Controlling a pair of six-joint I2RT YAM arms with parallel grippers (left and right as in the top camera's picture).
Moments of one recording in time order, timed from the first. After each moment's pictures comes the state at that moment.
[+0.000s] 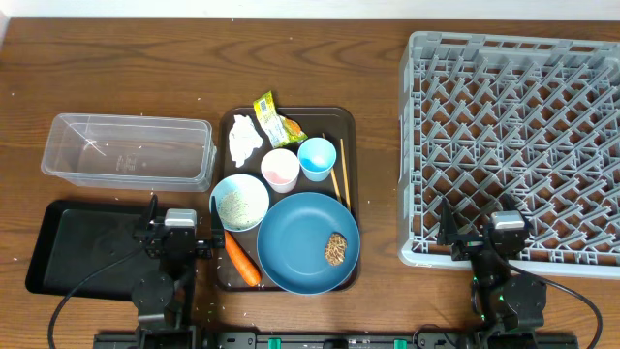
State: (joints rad) left arm 0.06 0.01 0.02 -0.10 0.05 0.14; right arm 0.08 0.01 0.01 -0.07 0.02 -0.01
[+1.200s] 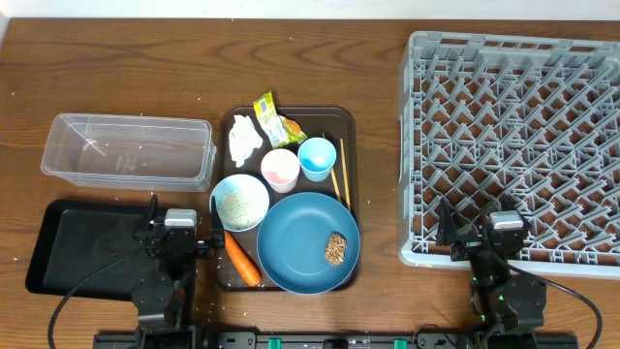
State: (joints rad) left arm 0.06 0.01 0.02 -0.10 0.05 0.14; right arm 0.08 0.01 0.01 -0.07 0.00 -0.01
